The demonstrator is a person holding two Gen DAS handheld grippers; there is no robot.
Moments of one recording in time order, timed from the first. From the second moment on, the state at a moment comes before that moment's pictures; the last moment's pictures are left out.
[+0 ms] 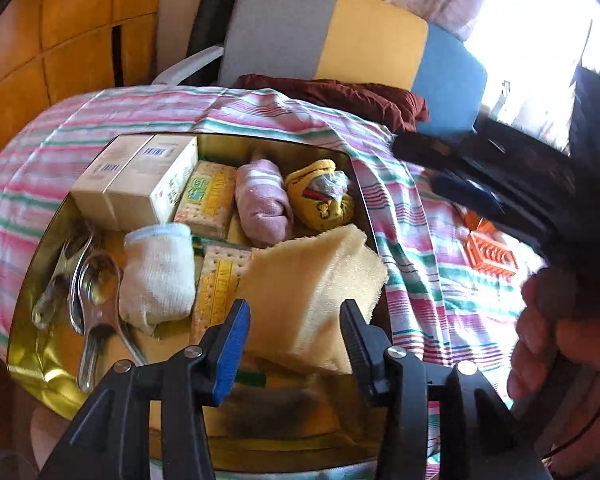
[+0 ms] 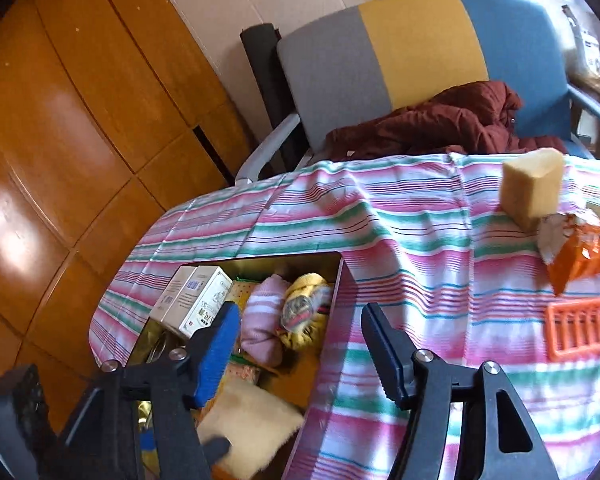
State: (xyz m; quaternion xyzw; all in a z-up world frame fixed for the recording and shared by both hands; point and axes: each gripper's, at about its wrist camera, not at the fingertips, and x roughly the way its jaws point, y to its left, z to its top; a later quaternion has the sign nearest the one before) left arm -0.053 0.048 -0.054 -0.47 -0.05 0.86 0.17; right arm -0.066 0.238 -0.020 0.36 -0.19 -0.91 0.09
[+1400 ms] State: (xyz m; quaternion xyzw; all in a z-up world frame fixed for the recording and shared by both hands) left arm -0.066 0.092 -0.038 -0.46 -0.05 0.88 0.15; right arm 0.045 0.391 -0.052 0.35 -0.27 -0.89 -0.07
